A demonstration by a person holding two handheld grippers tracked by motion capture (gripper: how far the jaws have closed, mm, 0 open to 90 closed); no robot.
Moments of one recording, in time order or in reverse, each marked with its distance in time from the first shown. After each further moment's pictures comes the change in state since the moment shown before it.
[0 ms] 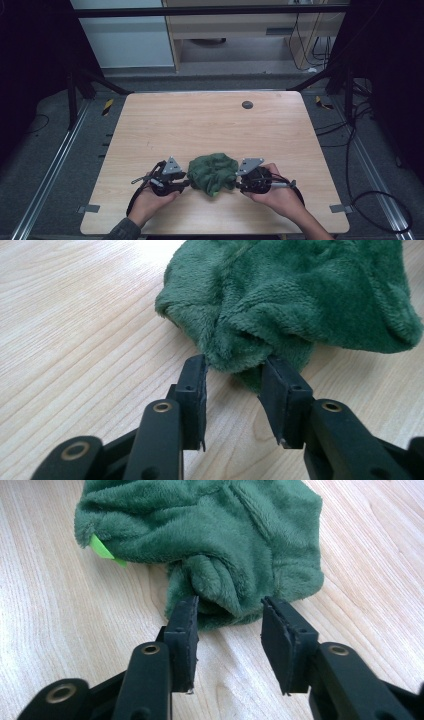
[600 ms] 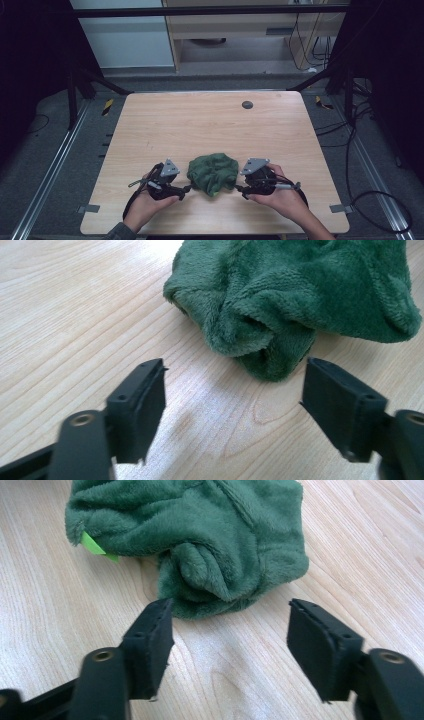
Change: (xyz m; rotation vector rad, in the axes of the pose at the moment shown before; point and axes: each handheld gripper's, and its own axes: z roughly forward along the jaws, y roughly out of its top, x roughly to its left) left arm -0.004 -0.004 -0.008 0.016 0.040 -0.024; right arm -0.002 -0.008 -0.007 -0.008 -0.026 0.061
